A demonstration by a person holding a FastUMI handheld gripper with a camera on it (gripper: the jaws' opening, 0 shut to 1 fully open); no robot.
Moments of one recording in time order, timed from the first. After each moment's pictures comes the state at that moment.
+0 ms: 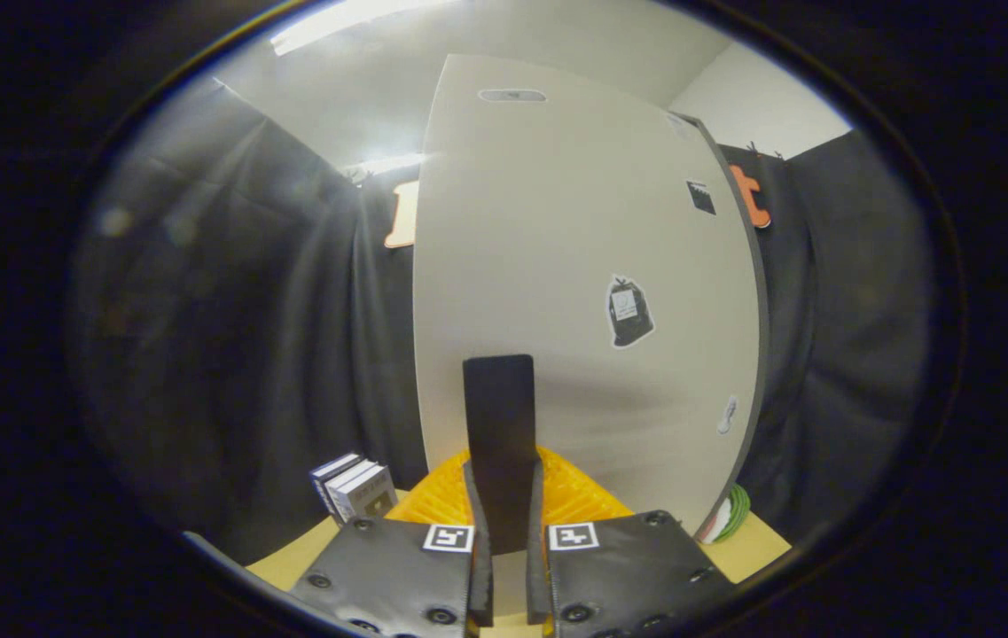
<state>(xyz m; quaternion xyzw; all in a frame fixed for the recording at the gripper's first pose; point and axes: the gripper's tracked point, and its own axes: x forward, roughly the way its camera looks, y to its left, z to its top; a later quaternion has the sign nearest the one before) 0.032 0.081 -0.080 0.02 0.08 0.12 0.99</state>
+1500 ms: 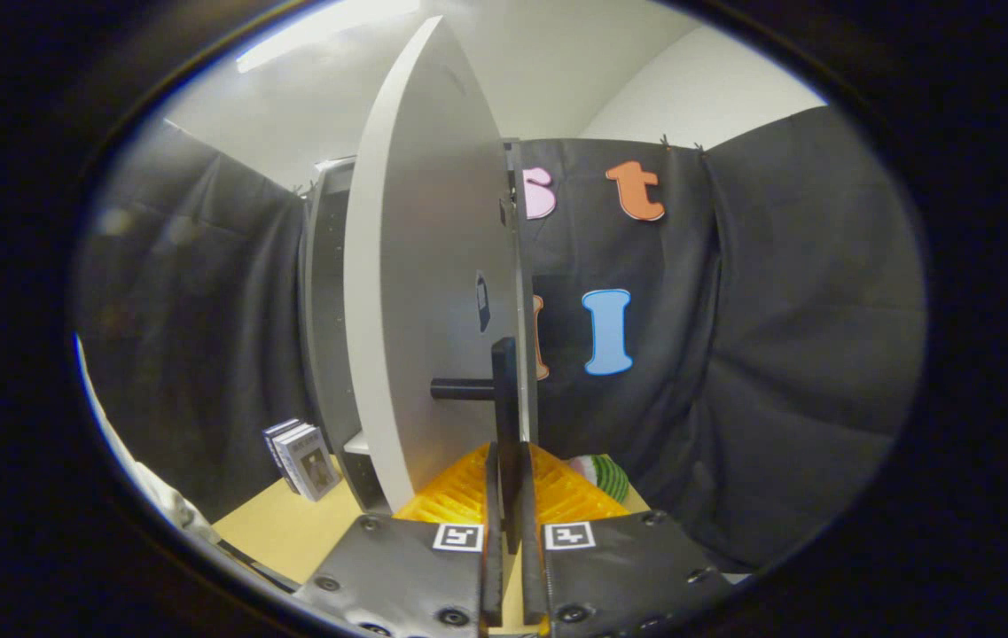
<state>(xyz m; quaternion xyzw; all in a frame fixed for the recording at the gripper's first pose) -0.043 -0.160 -0.063 0.01 0.10 0.05 0.99</state>
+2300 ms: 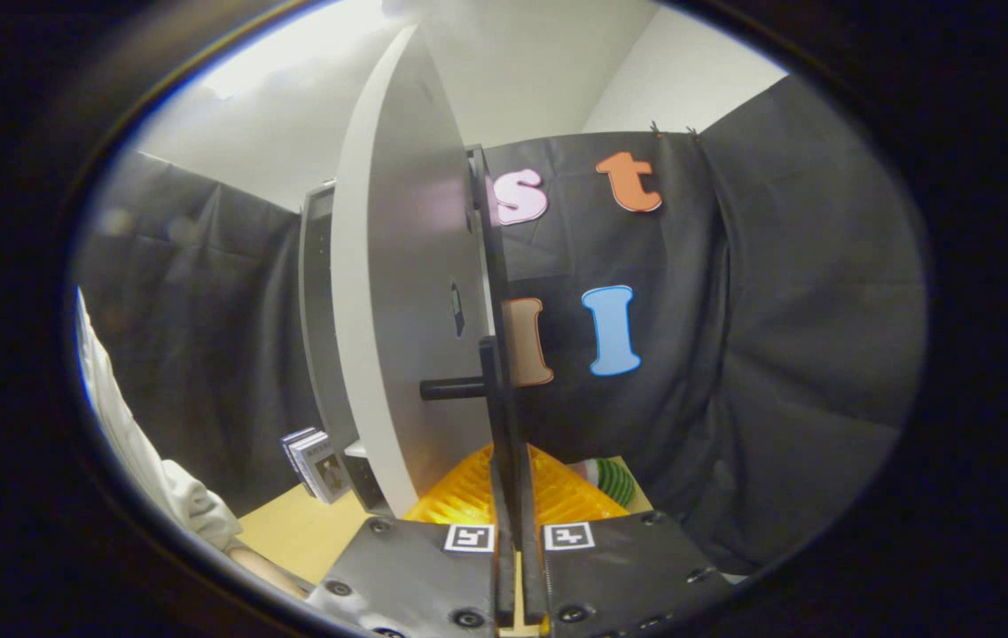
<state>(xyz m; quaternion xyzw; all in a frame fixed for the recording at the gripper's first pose) -0.035 -0.221 -0.062 0.03 0.10 0.09 0.99</state>
